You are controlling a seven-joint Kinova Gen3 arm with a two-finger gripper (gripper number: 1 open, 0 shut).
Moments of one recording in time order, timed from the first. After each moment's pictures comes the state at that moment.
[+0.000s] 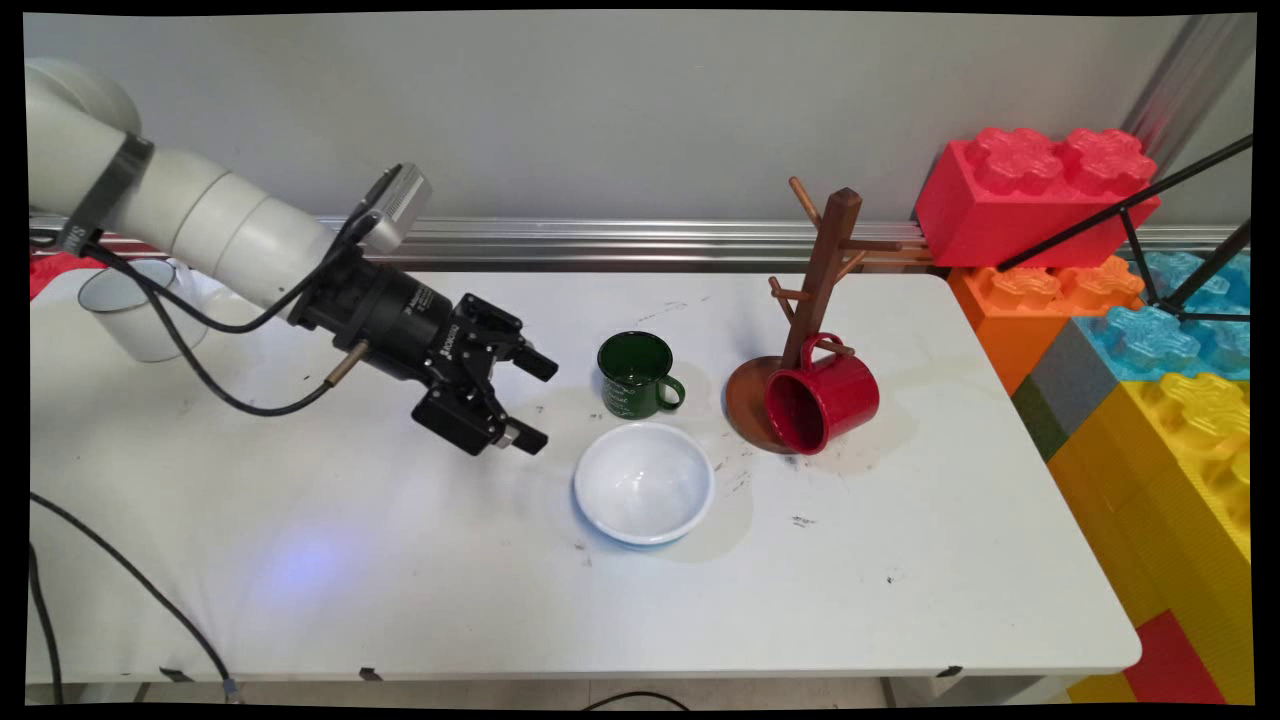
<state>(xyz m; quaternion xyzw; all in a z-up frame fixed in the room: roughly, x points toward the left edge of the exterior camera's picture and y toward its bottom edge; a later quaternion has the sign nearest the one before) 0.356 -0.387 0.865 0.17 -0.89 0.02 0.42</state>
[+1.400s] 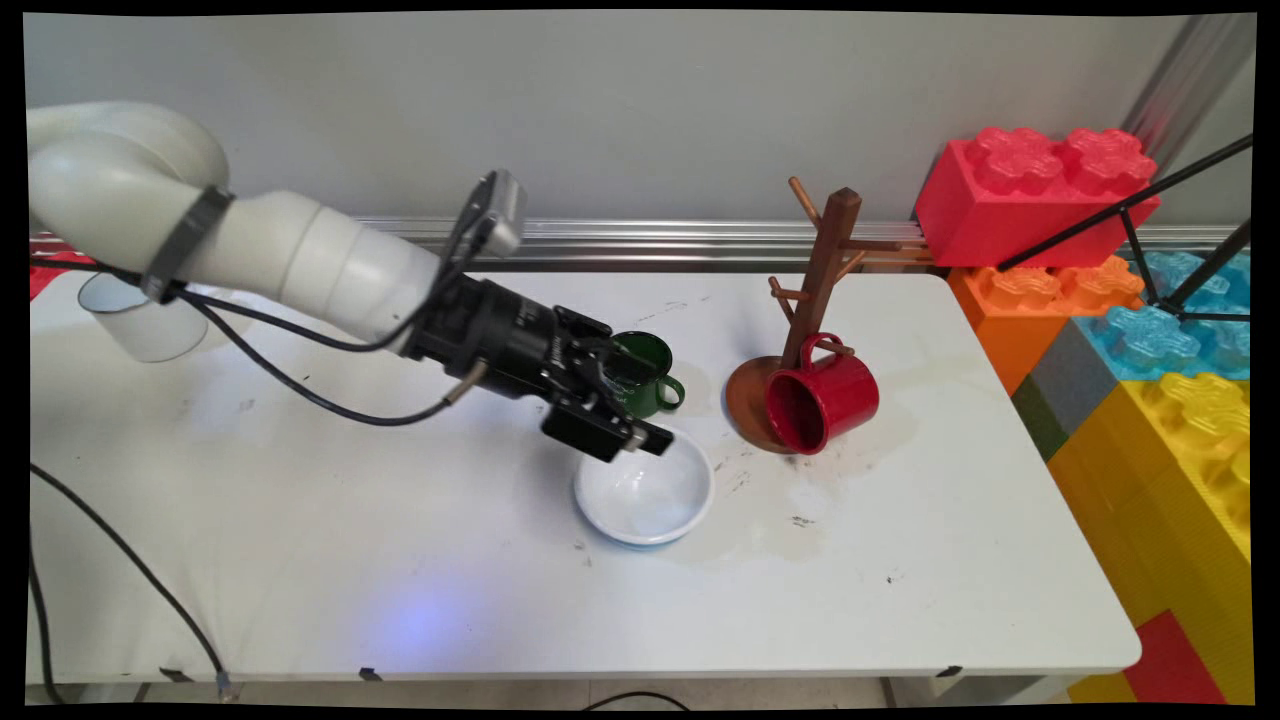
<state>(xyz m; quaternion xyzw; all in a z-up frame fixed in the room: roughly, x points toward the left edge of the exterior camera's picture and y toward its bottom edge) 0.269 -0.382 0.856 0.24 -0.85 0.03 0.46</state>
